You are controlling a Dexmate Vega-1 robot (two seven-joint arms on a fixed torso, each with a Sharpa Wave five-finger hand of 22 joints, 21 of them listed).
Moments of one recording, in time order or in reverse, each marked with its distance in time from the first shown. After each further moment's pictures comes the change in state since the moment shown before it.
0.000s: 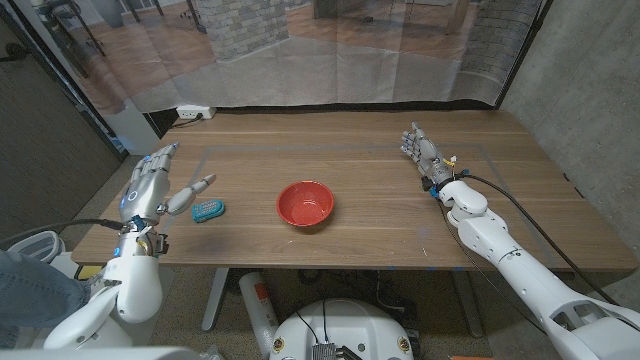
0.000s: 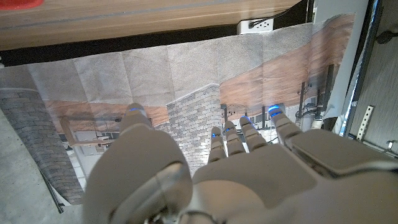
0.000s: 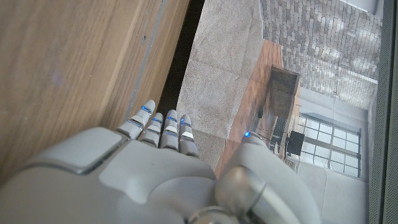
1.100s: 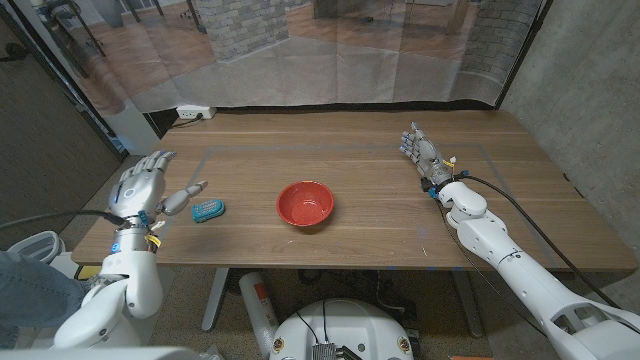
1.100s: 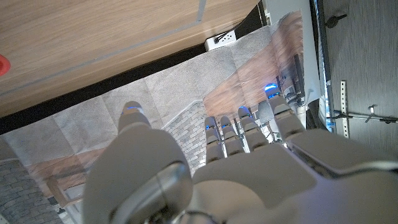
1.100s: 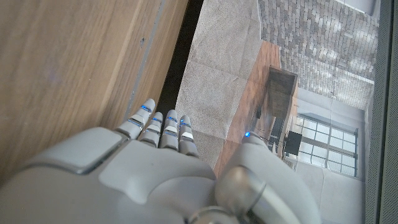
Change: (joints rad) left arm -0.003 0.105 0.081 -0.092 0.135 0.394 -0.072; left_hand 0.008 0.000 -0.034 -0.003 0.009 0.150 -0.029 0.044 0.004 0.072 -0.042 0.031 0.009 0.100 0.009 0.018 0.005 0.218 0.024 0.047 0.002; right arm -0.015 -0.002 -0.001 -0.022 -0.001 0.002 -0.012; right_hand 0.000 0.000 -0.003 -0.003 0.000 -0.007 -0.007 0.000 0.000 0.000 0.000 0.000 0.000 0.009 0.002 0.000 0.000 0.012 0.005 -0.011 0.000
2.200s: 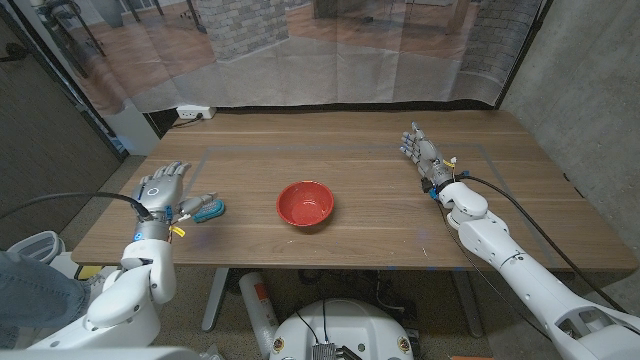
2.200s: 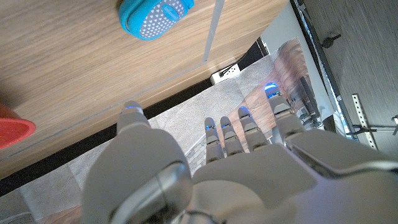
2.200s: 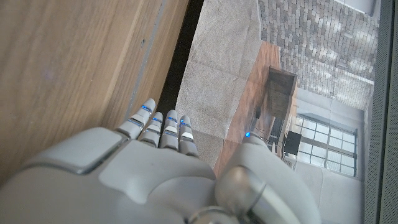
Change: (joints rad) left arm -0.176 0.218 0.237 0.003 -0.087 0.270 -0.109; left_hand 0.005 -0.005 -0.012 0.005 0.006 -0.004 -0.004 -0.011 0.000 -0.004 -0.004 0.000 0.000 0.000 0.000 0.000 0.002 0.009 0.002 -0.008 0.000; right arm -0.016 -0.013 -0.001 -0.029 0.007 -0.009 -0.012; right_hand 0.000 0.000 -0.004 -0.004 0.000 0.000 0.000 0.000 0.000 -0.004 -0.003 0.000 0.000 0.000 0.000 0.000 0.000 0.006 -0.006 -0.008 0.005
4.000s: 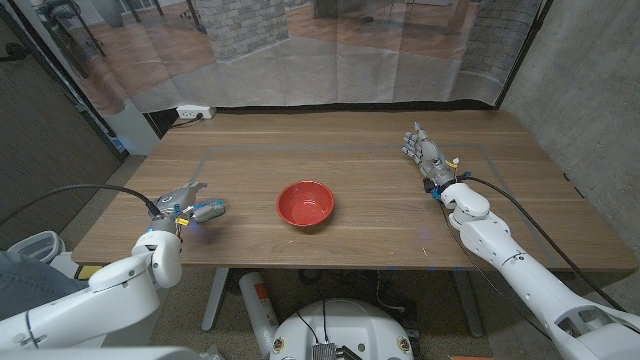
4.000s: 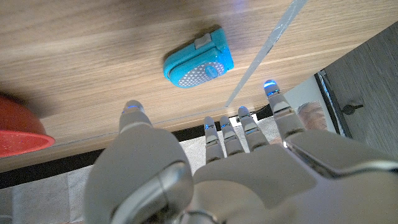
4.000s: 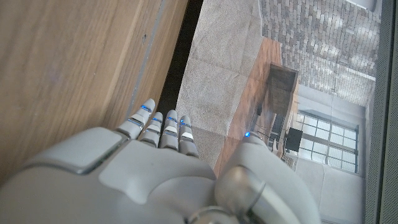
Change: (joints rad) left arm -0.130 0.140 0.069 0.008 -0.456 -0.015 0.014; left_hand 0.013 0.013 -0.012 0.004 -0.001 0.006 0.017 -0.002 0.000 0.007 0.021 -0.004 0.000 0.010 0.010 0.000 0.000 0.041 -0.006 0.000 0.000; right arm 0.009 0.005 0.004 0.025 0.004 0.009 0.009; right_hand 0.005 0.005 -0.004 -0.004 0.000 0.000 0.000 0.000 0.000 0.000 0.000 0.000 0.000 0.000 0.000 0.000 0.000 0.005 0.006 -0.015 0.000
